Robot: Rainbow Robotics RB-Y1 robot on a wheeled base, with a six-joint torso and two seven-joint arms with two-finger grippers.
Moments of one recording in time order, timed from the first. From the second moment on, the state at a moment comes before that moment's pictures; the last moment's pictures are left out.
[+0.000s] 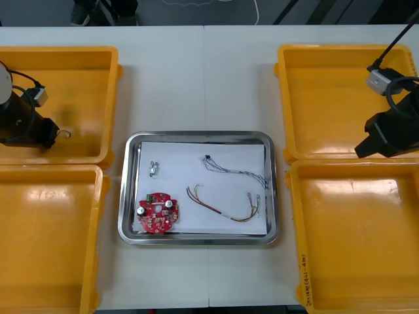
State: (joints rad) right arm -0.56 -0.93 0.03 -2.00 -1.19 1.92 1.22; left arm -0.71 0.83 -0.23 -1.11 0.80 1.40 -1.54
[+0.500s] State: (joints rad) right arm -0.34 -0.93 -0.06 -2.08 -1.17 1.92 1.21; left arm -0.70 0.82 -0.04 -1.26 0.74 1.58 -1.54
